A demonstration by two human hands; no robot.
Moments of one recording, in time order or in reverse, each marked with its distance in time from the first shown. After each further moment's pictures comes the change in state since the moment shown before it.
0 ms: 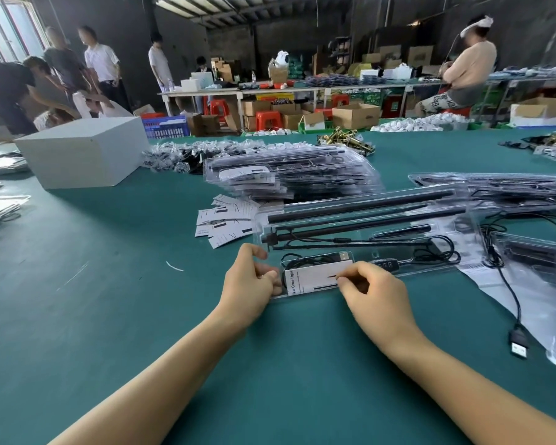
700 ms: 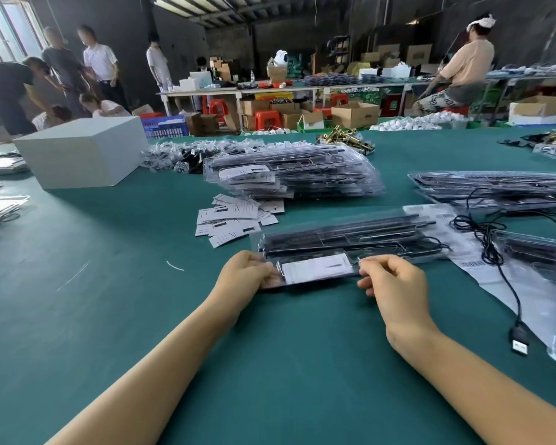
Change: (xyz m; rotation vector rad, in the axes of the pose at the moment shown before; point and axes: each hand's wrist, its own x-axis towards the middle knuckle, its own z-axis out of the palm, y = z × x) left_hand 0.014 -0.003 -0.012 -0.169 -0.067 -0.138; right_hand 0.011 0.006 -0.004 0.461 0.221 0.347
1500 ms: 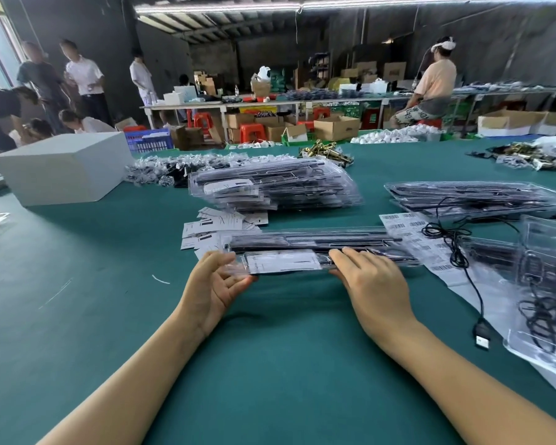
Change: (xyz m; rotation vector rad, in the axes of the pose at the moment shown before) left_hand -0.013 0.020 -0.016 -0.631 -0.115 -0.020; right_hand 0.014 0.001 -0.014 -1.091 0.084 -1.071
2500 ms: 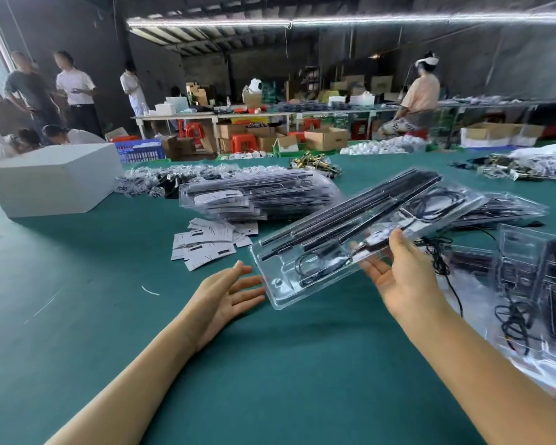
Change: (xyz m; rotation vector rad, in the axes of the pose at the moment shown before) left_hand 0.004 -0.015 0.001 0.139 -0.185 -0.095; right_hand 0.035 0.029 -0.042 1.715 0.272 1.312
